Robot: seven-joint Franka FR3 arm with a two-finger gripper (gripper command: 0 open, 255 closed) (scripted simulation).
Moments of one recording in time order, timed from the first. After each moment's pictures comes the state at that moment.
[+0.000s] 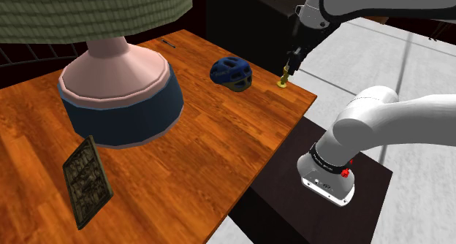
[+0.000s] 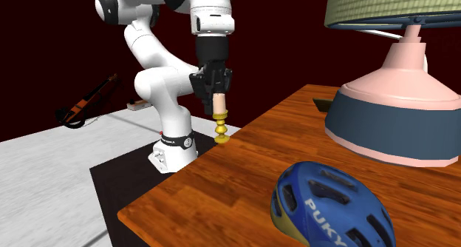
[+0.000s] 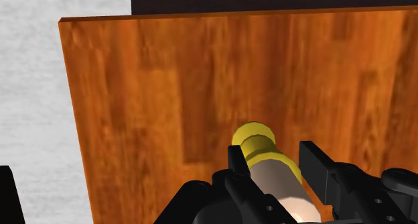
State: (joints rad) arm -0.06 -0.93 -0.18 -2.73 -0.16 1.82 -0.23
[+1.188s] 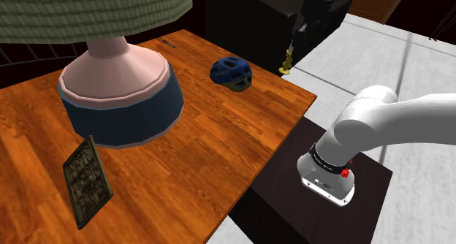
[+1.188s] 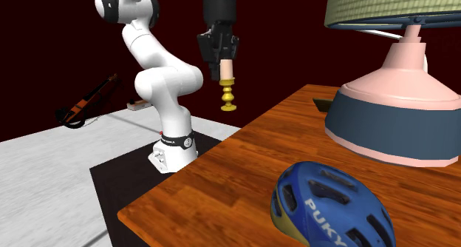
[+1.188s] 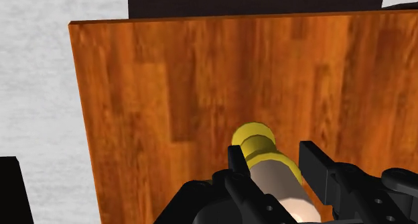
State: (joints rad) arm -0.02 -0.93 -0.10 -2.54 -0.09 1.62 -0.18
